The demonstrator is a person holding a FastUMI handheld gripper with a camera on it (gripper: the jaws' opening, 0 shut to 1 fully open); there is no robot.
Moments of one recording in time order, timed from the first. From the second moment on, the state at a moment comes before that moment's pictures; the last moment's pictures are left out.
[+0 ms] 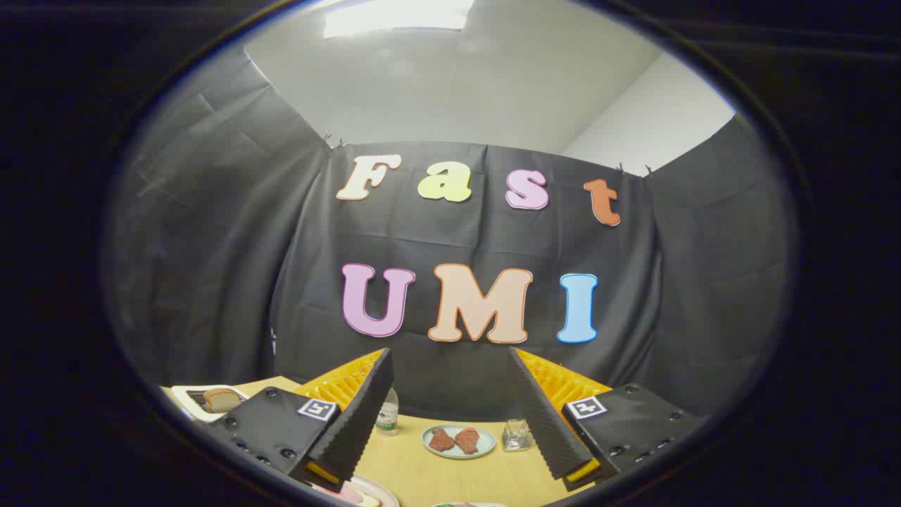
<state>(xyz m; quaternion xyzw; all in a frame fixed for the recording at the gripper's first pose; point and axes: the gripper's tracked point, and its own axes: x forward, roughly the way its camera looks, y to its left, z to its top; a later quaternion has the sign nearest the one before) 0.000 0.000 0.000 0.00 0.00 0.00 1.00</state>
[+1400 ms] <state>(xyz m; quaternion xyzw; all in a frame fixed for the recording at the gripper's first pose) 0.003 -0.020 -0.022 0.00 0.03 0.04 1.00</state>
